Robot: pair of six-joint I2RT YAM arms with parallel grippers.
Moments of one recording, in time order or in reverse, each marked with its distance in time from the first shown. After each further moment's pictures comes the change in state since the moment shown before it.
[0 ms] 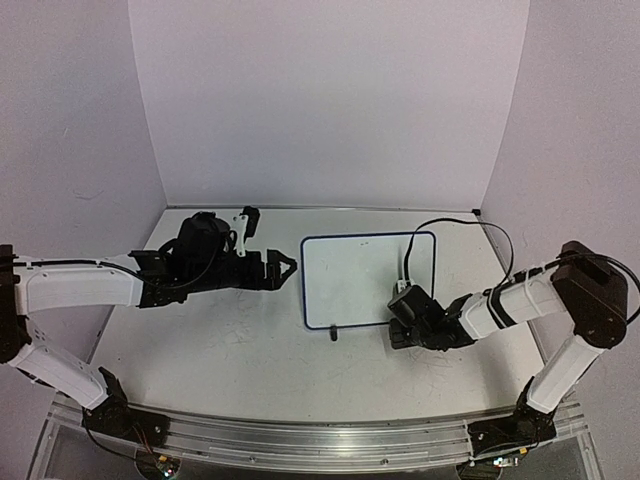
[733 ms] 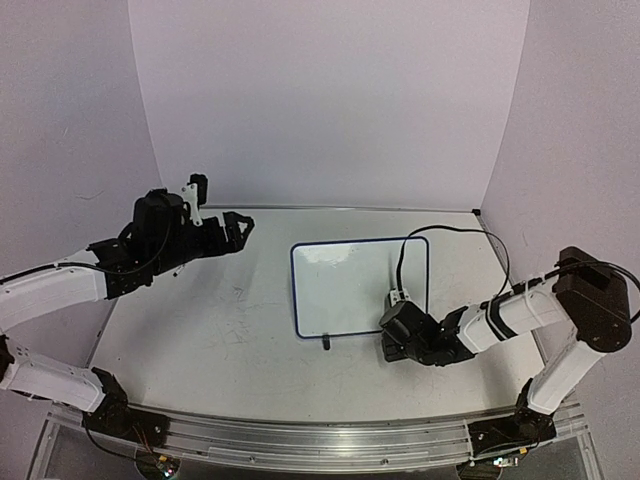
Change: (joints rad) left arm 0.150 -0.195 -0.001 -0.056 -0.137 0.028; right arm 0.115 -0.013 -0.032 0.022 0.053 0.070
